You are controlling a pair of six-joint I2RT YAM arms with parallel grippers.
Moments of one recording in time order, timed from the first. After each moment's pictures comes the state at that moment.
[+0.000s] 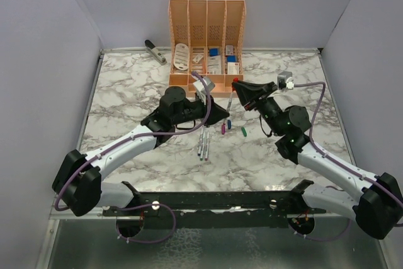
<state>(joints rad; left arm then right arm) -0.72 1.30 0.87 0.28 0.49 -0.33 0.63 1.05 0.63 0.78 -0.01 0.35</state>
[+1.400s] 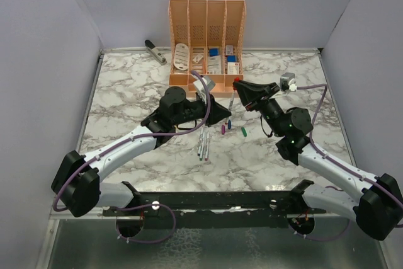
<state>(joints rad) -0.73 1.29 0.89 0.30 0.48 -0.37 0.63 1.04 0.60 0.86 -0.02 0.35</state>
